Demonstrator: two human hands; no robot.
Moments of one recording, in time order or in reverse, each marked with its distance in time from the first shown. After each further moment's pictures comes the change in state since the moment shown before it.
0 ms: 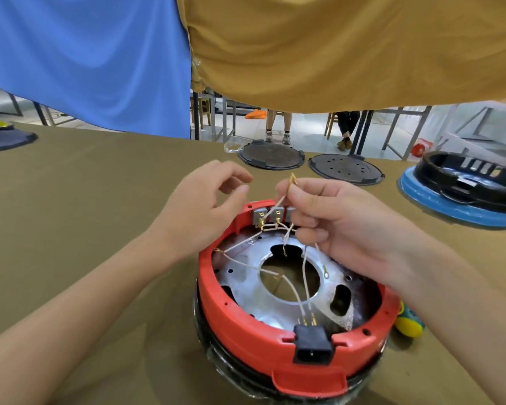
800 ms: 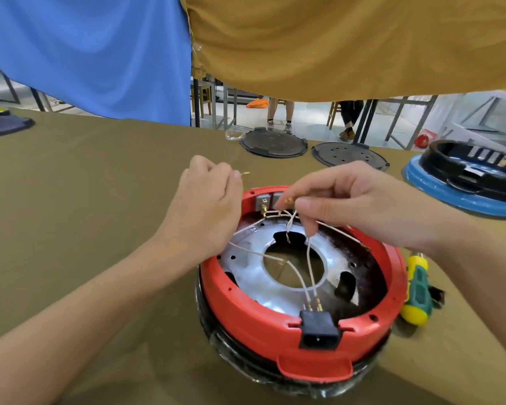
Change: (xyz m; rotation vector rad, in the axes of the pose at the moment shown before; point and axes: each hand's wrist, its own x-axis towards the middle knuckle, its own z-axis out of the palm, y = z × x) left_hand -0.017 0.025 0.006 0.090 0.000 -0.274; right_hand -0.015 -0.027 -0.010 -0.883 -0.144 -0.085
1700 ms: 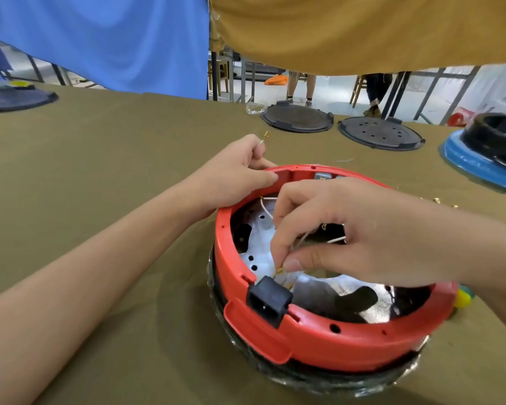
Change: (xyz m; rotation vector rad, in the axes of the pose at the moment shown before) left_hand 0.028 -0.036 0.011 -0.581 -0.436 -0.092; right_hand -0.002 -0.027 0.048 -0.335 -0.289 -0.118
